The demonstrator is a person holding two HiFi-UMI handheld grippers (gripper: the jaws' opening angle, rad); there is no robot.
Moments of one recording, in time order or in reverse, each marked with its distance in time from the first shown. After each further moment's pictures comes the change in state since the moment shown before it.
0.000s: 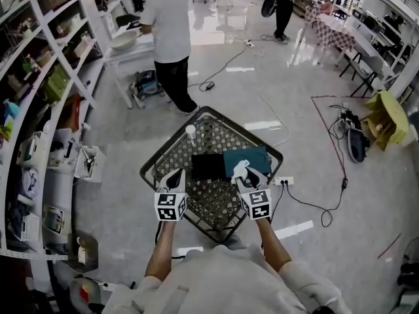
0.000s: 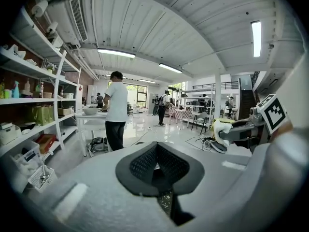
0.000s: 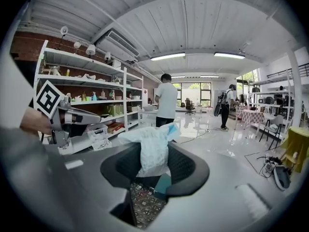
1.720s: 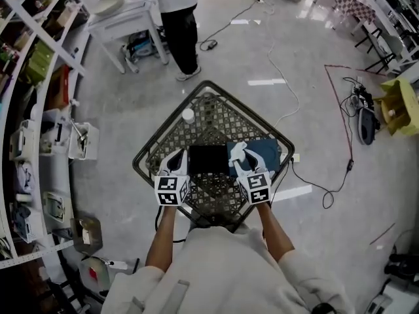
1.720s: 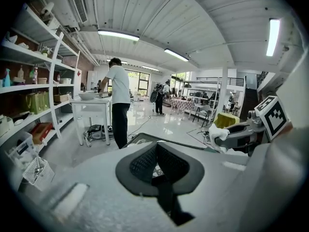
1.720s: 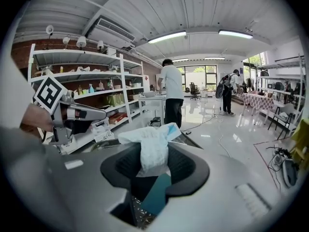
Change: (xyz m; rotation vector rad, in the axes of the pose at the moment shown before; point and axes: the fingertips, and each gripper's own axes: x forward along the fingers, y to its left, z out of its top) left arm 0.143 0.053 -0.024 -0.063 0.143 0.000; right arm 0.149 -0.041 -0.031 0.052 0.173 0.094
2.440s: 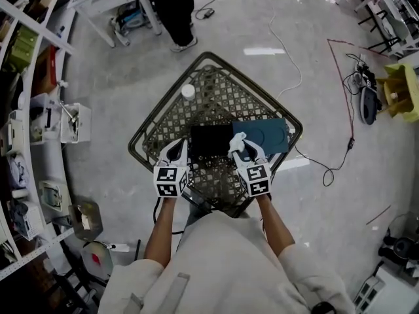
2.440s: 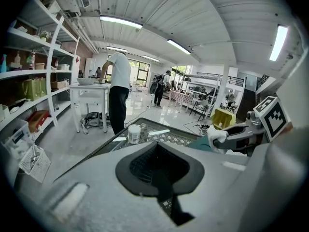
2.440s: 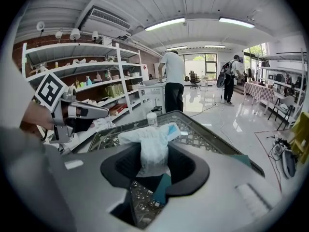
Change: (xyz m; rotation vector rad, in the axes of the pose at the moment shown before) left arm 0.014 0.017 -0.065 -0.053 0.113 -0.051; right arm 0.026 0.025 -0.058 0.044 0.131 0.003
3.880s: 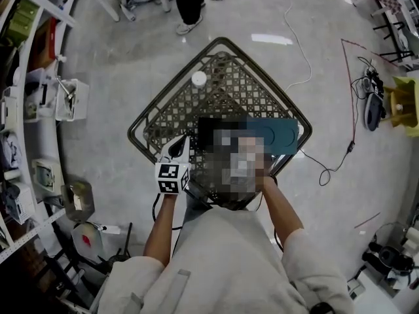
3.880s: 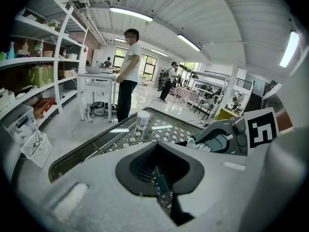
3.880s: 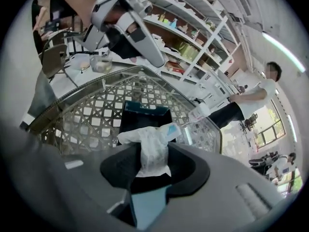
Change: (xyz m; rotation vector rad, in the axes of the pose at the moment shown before) left arm 0.008 0.032 -0.050 -0.091 0.068 0.035; right arm 0.096 0.056 -0.076 -1.080 0.351 0.219
